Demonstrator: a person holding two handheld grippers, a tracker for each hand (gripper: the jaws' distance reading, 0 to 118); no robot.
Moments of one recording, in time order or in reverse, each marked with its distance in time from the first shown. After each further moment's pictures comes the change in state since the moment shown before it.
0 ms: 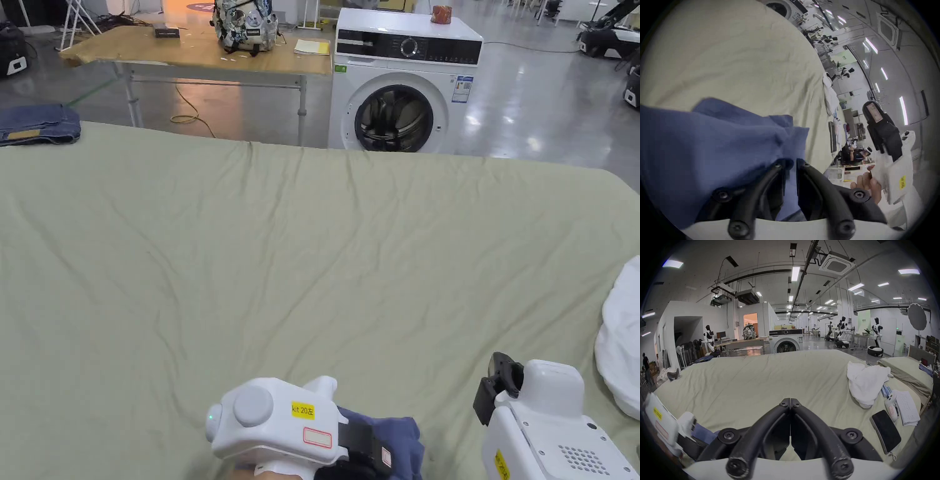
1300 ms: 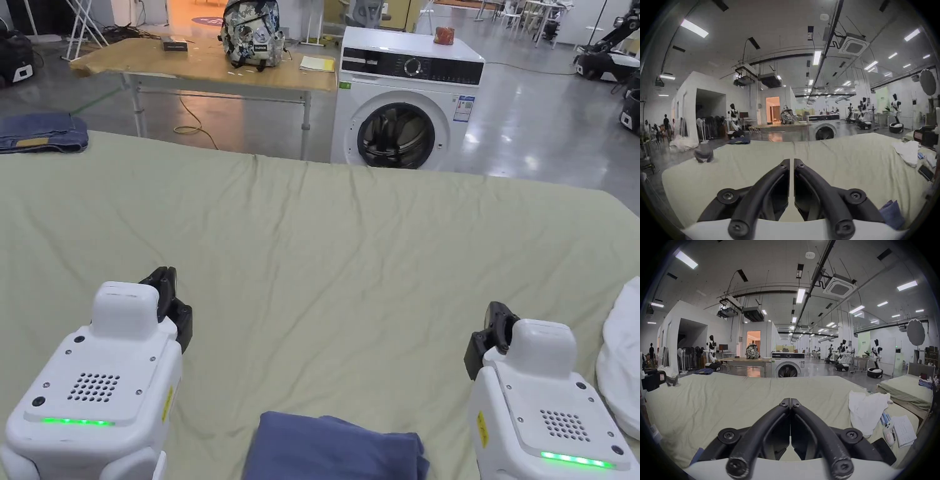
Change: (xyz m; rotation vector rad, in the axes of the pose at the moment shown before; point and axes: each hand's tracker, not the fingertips) left arm 0.051 -0.062 0.192 1.219 0.872 -0.646; right arm -0.040 0.048 -0.003 0.230 -0.003 0.074
